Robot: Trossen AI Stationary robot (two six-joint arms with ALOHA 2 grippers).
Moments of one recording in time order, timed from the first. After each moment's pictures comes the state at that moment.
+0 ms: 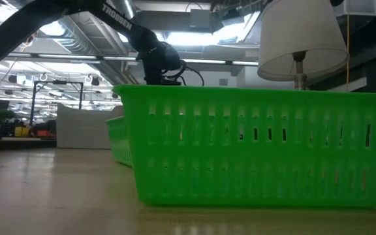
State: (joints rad) left arm 0.78 2.09 1.83 -0.85 -0.06 0.82; right arm 0.26 0.58 0.94 -0.66 0.29 0.13
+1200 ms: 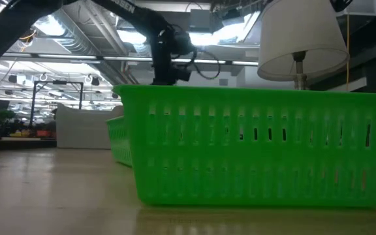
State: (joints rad) left arm 0.62 2.03 1.83 -0.86 -0.32 0.82; right arm 0.26 0.58 0.94 -0.73 0.30 0.18
